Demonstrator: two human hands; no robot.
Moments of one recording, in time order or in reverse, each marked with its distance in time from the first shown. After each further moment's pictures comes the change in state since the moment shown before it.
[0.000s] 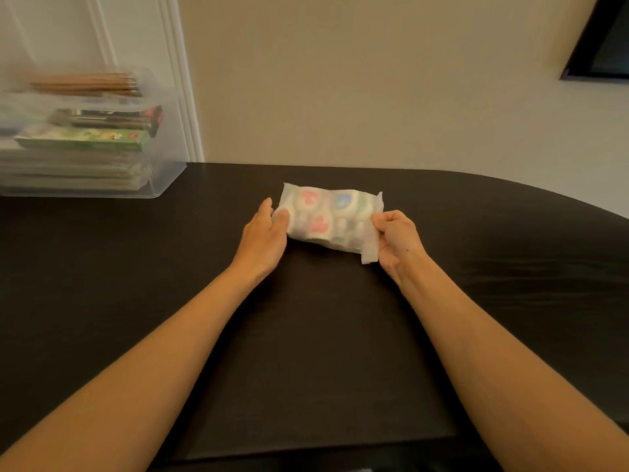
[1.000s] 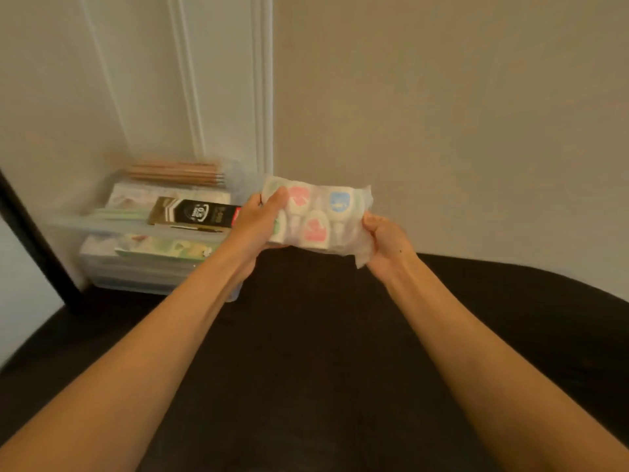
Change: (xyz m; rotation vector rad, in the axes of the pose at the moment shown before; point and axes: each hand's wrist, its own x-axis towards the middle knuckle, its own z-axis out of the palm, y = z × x) left_hand 0.190 0.043 -0.182 -0.601 0.110 -0.202; right_hand 0.080 -0.106 0.239 0.114 -0.275 0.206
